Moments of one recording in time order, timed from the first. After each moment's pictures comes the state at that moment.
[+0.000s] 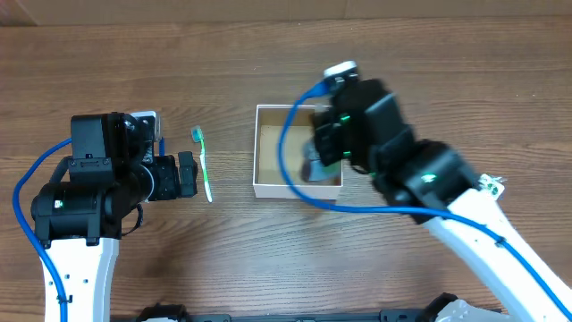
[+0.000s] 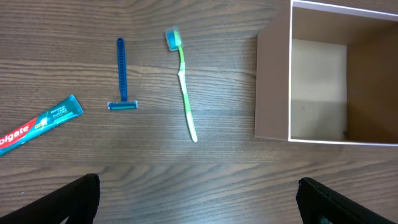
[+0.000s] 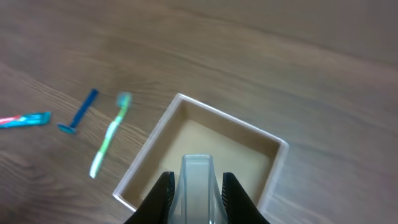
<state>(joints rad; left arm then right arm) 0.03 1.13 1.27 -1.18 0.15 -0.07 0.67 1.38 1.44 -0.75 0.12 0.19</state>
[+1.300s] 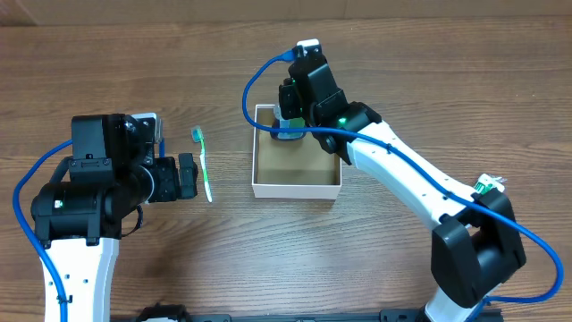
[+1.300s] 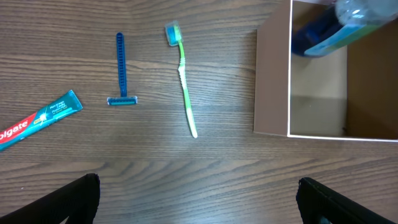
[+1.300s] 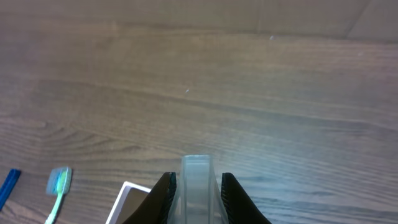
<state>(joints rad) 0.03 1.13 1.27 -1.20 0.15 -0.07 0.58 1.85 1.44 -0.26 0.17 0.32</state>
